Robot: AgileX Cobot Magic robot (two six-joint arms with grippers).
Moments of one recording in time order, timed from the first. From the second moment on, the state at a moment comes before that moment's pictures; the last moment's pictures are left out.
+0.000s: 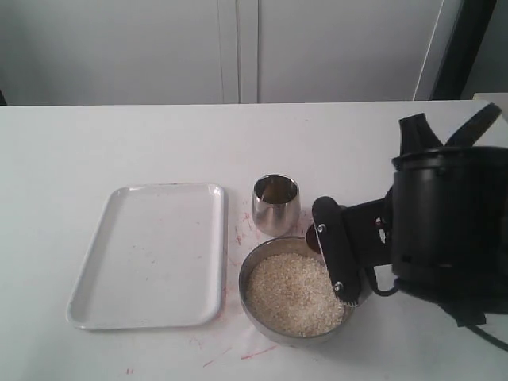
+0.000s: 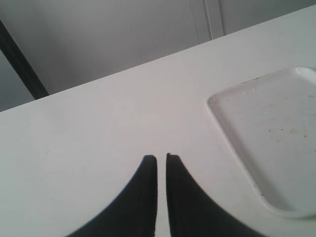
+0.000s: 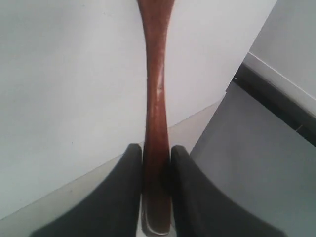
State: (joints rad) left arm 0.04 0.00 0.00 0.02 0.02 0.16; right arm 0.85 1.36 -0.85 -0.93 1.22 -0.27
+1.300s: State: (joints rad) left arm 0.04 0.00 0.00 0.02 0.02 0.16; right arm 0.92 1.65 -0.85 -1.05 1.22 -0.05
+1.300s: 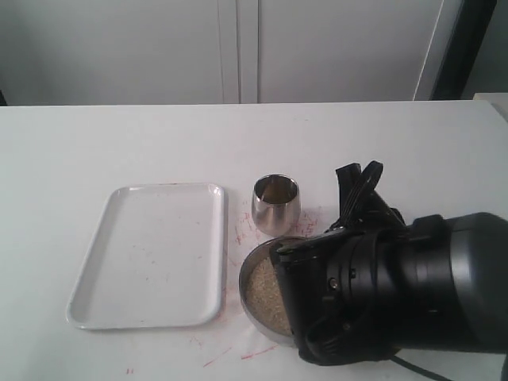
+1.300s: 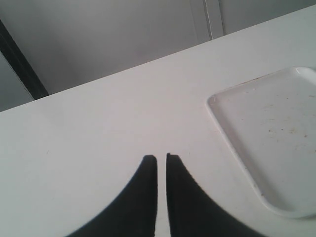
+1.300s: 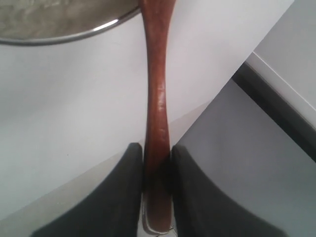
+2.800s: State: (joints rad) left arm 0.04 0.00 0.00 0.02 0.02 0.16; right arm 0.85 1.63 -1.06 -0.46 1.22 -0.22
